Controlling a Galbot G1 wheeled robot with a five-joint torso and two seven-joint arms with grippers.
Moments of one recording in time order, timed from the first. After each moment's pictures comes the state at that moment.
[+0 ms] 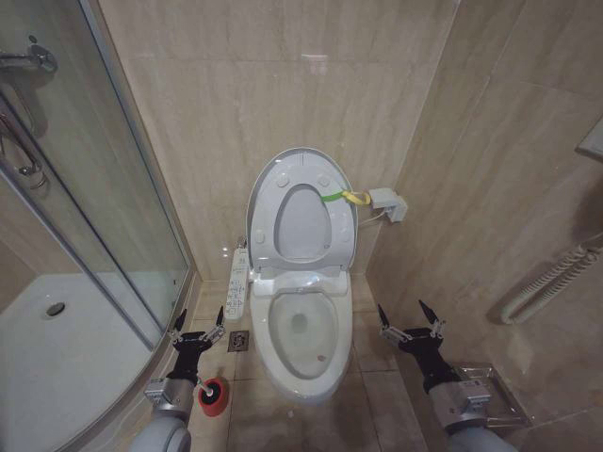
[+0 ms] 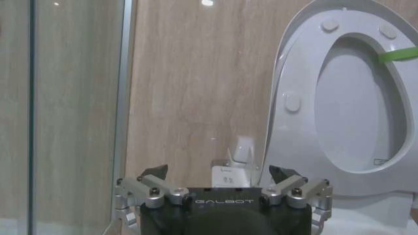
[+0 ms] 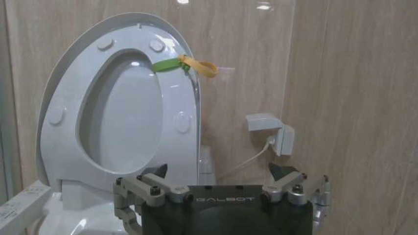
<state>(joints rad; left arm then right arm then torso) 1.42 -1.31 -0.47 -1.84 -0.33 -0.19 -0.07 -1.64 1.31 0.63 2.15 0.21 0.03 0.03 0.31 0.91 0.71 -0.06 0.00</state>
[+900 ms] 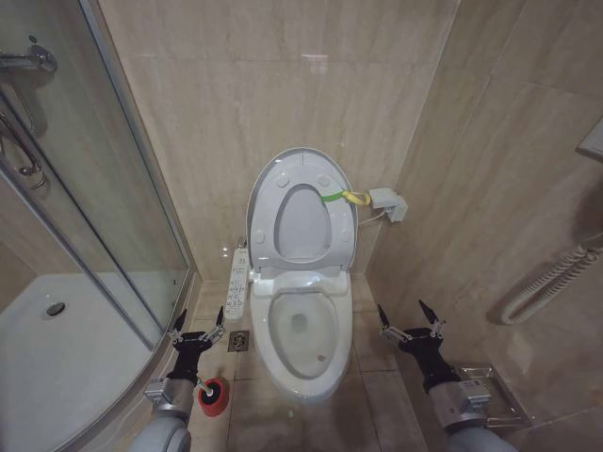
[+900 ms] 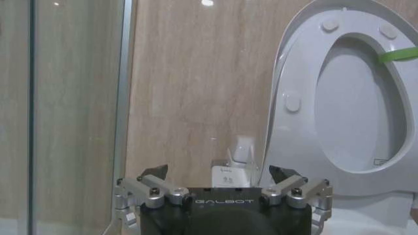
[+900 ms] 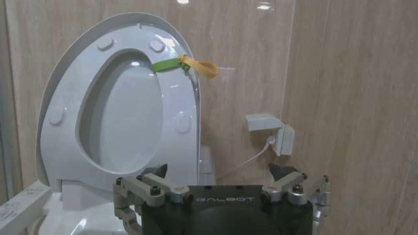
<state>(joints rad) 1.42 -1.31 -0.47 -1.84 -0.33 -0.19 -0.07 -1.64 1.31 0.63 2.15 0.21 0.03 0.03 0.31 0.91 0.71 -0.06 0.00</state>
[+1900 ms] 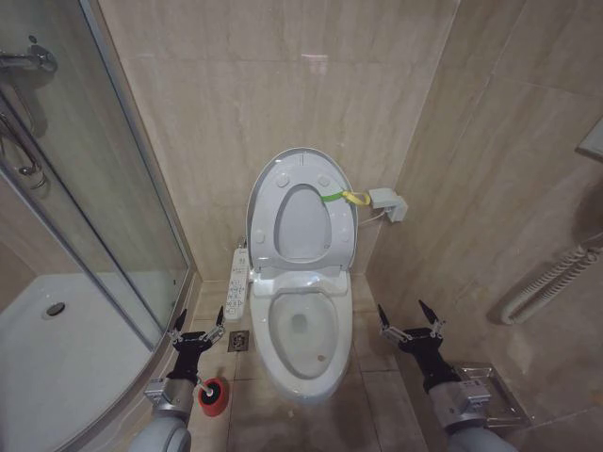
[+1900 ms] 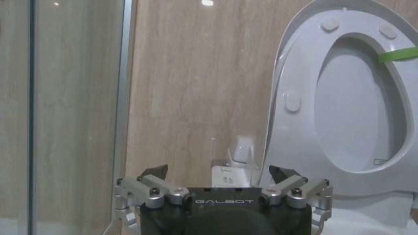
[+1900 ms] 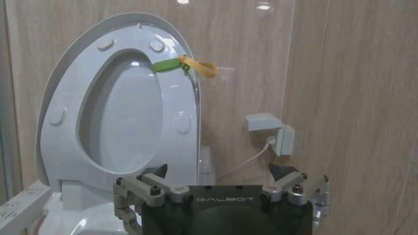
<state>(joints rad) 1.42 -1.31 -0.47 -1.84 -0.33 -0.19 -0.07 -1.64 1.31 0.63 2.15 0.21 0.03 0.03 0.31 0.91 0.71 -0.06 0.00</state>
